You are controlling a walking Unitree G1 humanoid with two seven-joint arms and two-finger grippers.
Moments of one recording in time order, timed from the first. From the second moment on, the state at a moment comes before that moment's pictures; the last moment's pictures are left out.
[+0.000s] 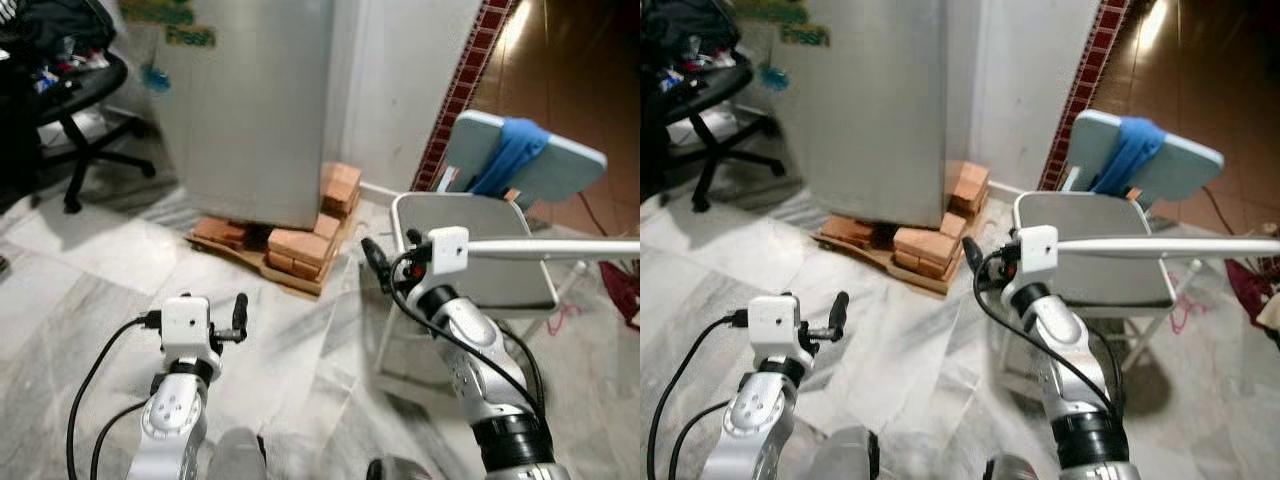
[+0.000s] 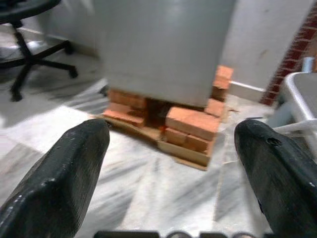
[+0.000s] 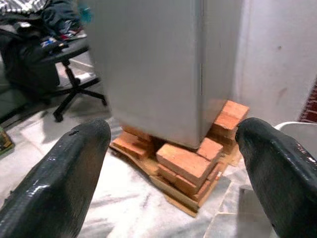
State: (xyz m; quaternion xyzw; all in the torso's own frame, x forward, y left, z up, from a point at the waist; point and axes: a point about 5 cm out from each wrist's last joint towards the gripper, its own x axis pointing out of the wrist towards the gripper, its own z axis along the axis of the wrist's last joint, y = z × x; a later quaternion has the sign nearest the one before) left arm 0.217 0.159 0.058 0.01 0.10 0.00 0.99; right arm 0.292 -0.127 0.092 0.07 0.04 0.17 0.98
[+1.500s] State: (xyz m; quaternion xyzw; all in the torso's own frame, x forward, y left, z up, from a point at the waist) left arm 0.246 0.173 0.088 0.02 0.02 0.02 1.00; right arm 0.307 -0.124 0.103 0.04 0.00 0.13 0.99
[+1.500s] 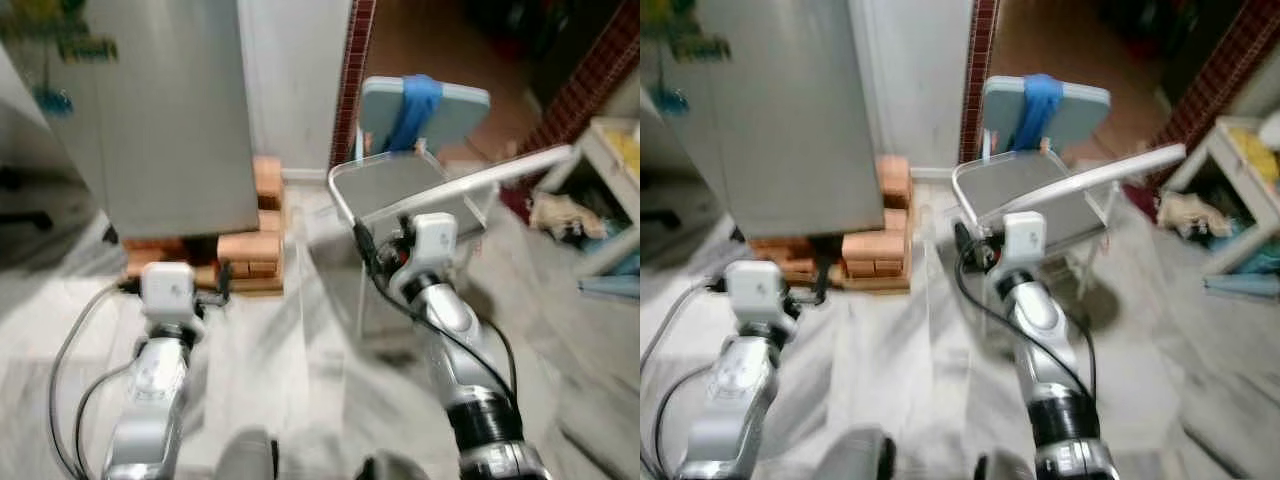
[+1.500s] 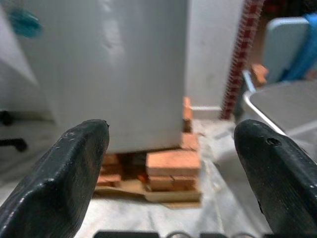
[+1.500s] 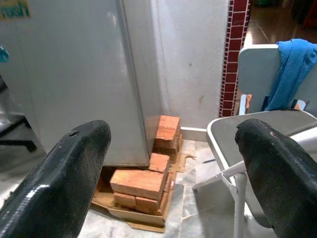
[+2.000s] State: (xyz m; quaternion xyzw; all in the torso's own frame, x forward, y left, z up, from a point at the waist) left arm 0.244 0.168 0.077 0.01 0.04 0.01 1.00; right arm 0.302 -0.130 0.100 0.01 -0.01 0.10 0.99
